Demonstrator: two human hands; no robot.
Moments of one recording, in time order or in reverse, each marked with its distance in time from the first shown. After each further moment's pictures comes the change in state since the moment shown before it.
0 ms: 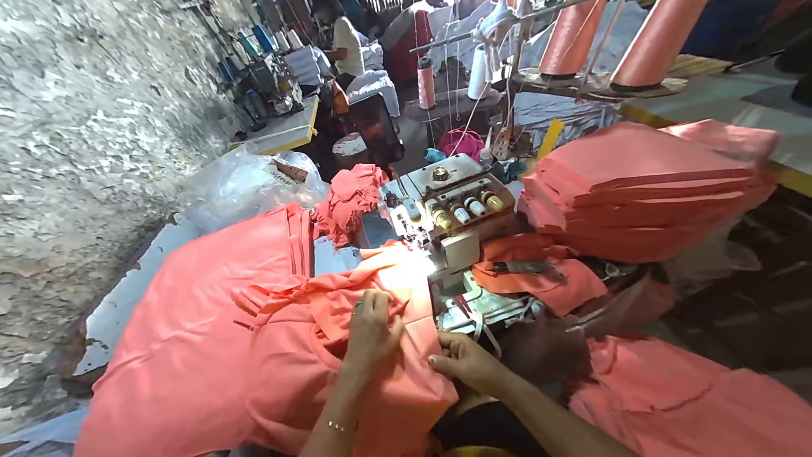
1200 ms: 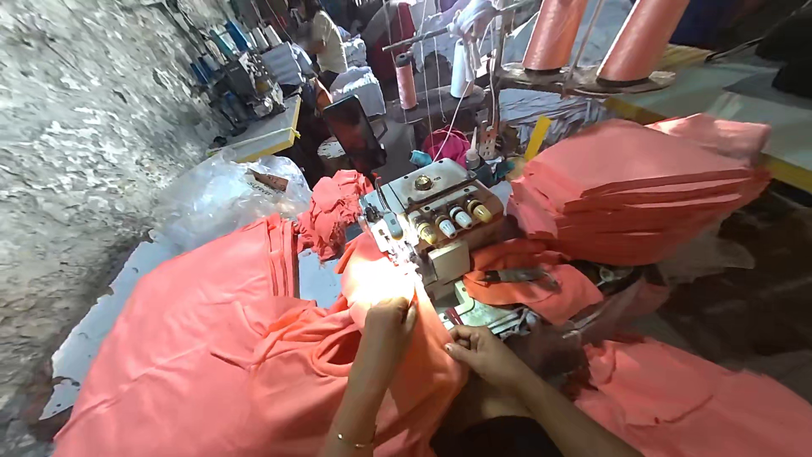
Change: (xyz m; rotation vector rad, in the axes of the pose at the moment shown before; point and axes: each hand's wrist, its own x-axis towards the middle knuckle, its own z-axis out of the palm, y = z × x) left_hand 0.049 0.061 -0.011 -0.071 -0.059 0.051; right_hand -0.001 -0.020 -0.041 -0.230 0.269 0.034
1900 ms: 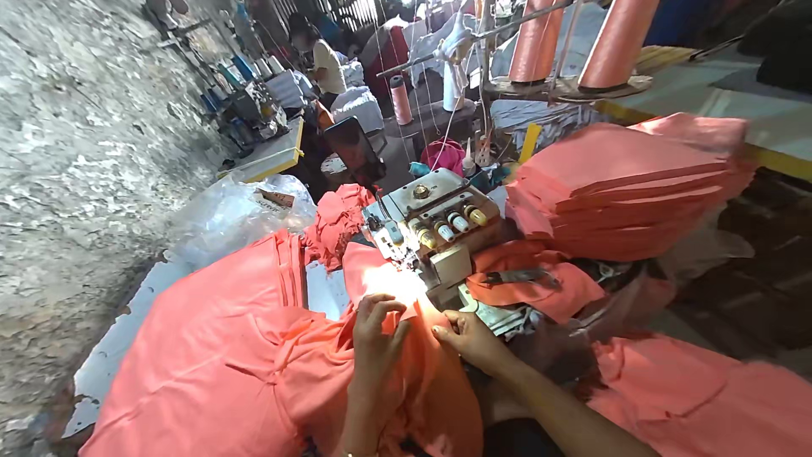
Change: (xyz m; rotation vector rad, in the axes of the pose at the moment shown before) left_hand -0.016 -0.039 0.012 -0.354 0.347 0.215; right_hand 0.027 -0.010 0.015 -0.045 0.094 -0.037
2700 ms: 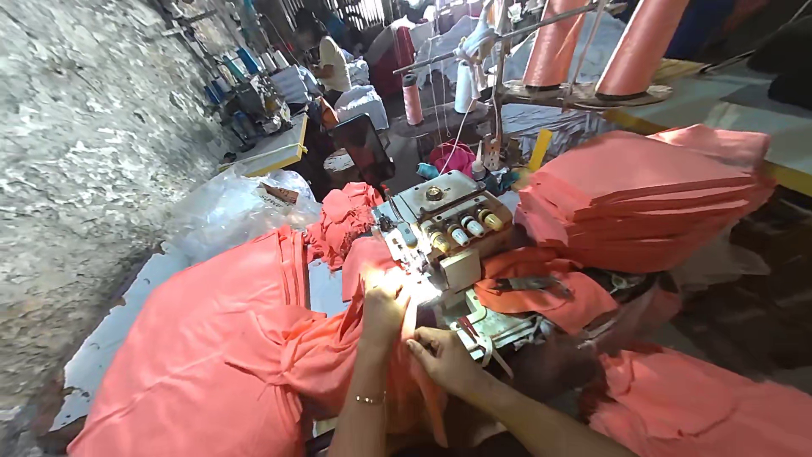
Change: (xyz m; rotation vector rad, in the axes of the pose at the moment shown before) left_hand 0.047 -0.022 0.011 0.293 -0.239 -0.293; right_hand 0.005 -0.009 0.058 -0.322 0.075 -0.379
